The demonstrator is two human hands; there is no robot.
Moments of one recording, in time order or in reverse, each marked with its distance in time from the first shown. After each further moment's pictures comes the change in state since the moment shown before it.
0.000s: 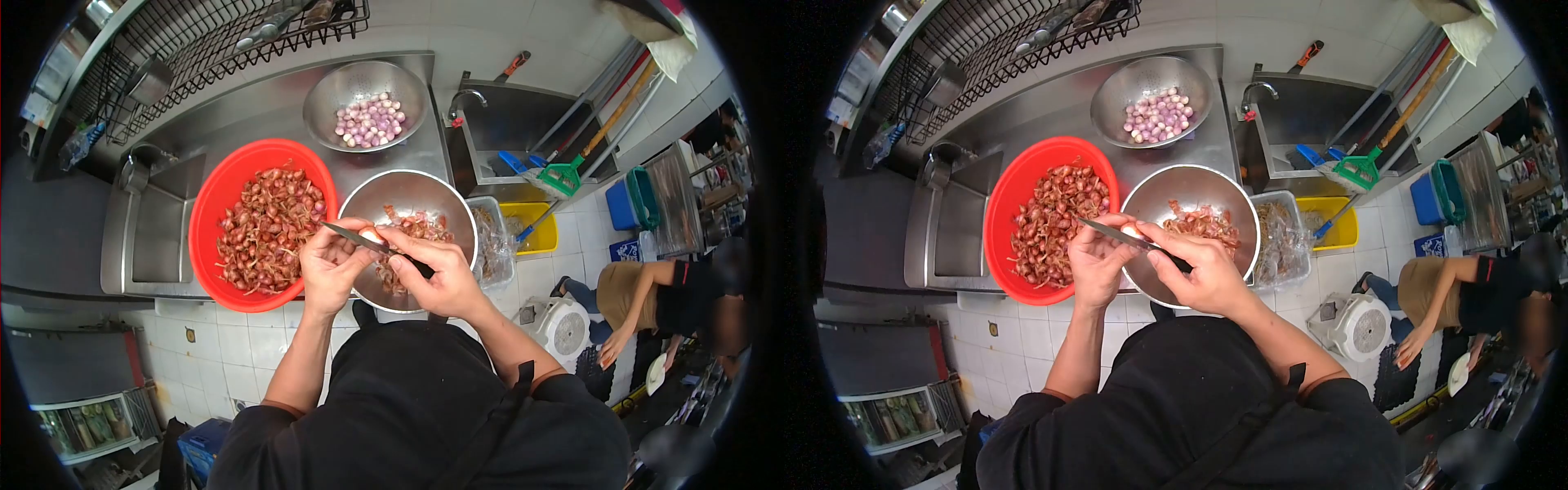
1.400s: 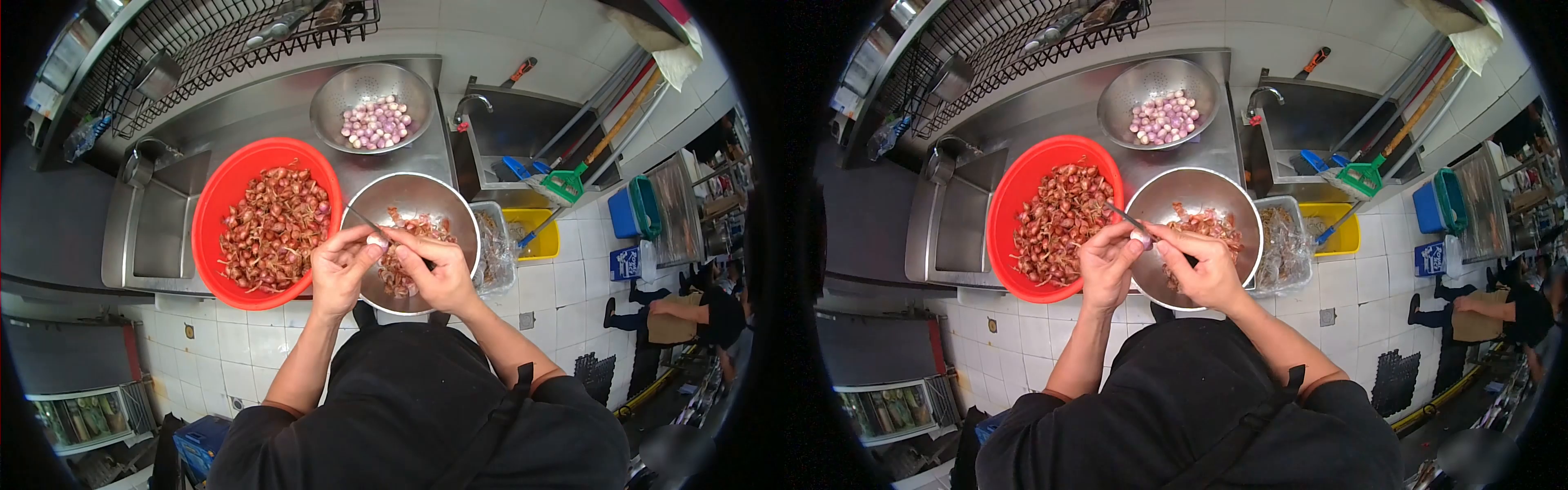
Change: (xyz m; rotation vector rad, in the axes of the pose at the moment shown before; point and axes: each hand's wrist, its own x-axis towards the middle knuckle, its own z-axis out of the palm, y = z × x) left_hand -0.009 -0.013 -0.003 -0.059 0.027 -0.068; right_hand -0.001 0.015 0.007 0.183 0.029 0.104
